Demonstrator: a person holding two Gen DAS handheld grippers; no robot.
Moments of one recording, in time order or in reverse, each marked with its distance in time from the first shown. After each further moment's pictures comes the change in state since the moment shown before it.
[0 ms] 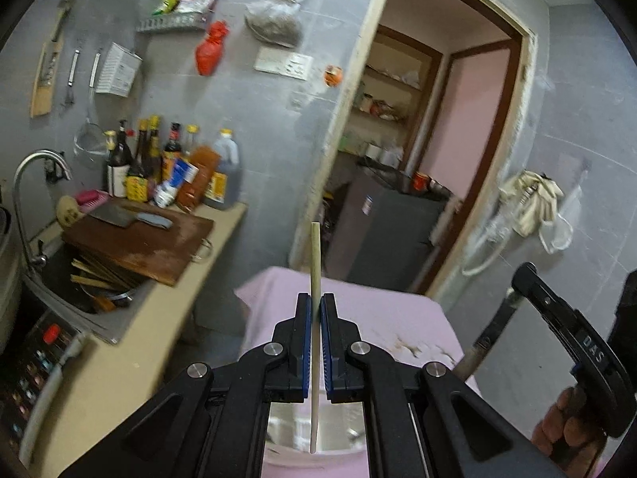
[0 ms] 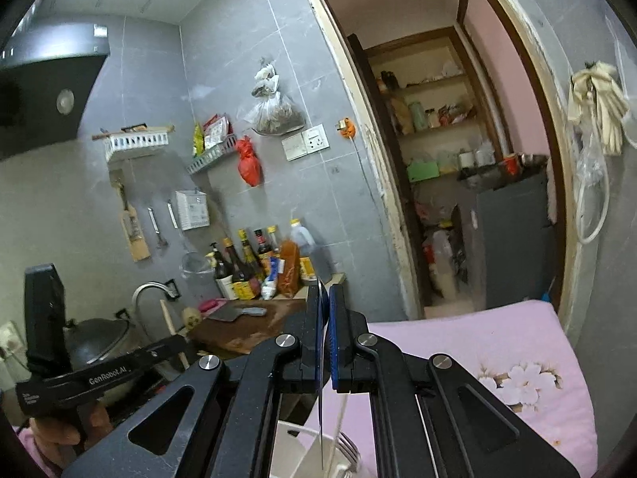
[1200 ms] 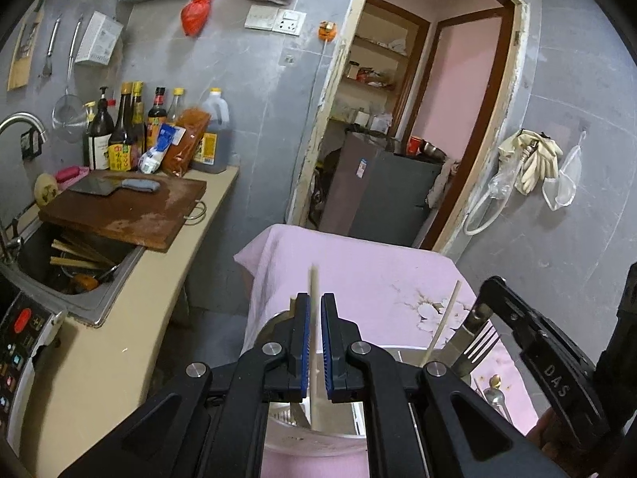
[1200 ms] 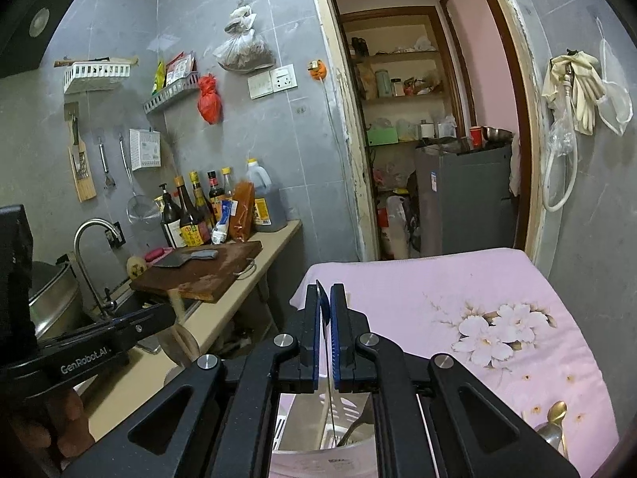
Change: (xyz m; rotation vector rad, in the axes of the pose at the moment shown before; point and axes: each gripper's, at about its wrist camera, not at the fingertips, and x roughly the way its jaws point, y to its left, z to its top) left arm 0.050 0.034 -0.054 0.052 0.109 -0.058; right arm 0.038 0.027 -0.079 -0.035 0.129 -0.196
